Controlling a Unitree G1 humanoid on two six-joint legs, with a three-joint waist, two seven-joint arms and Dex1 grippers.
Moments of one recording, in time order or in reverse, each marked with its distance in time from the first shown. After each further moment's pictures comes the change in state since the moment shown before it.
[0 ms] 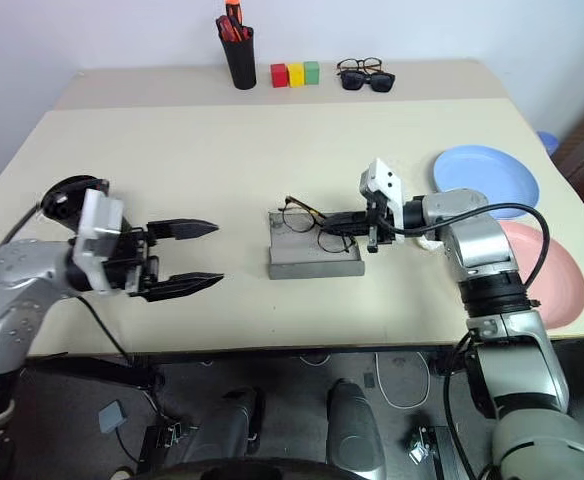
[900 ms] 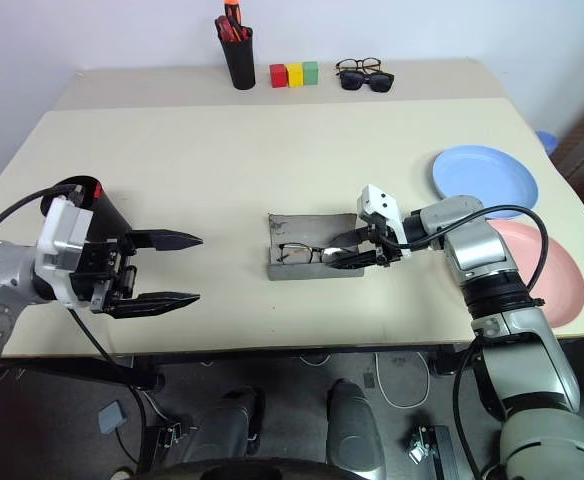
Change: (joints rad) left arm 0.031 0.048 0.018 0.039 0.006 -0.073 -0.117; right arm -0.008 -0.035 0.092 0.063 -0.048 -0.002 0.115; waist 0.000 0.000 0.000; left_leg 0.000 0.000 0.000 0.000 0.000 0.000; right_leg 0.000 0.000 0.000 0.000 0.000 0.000
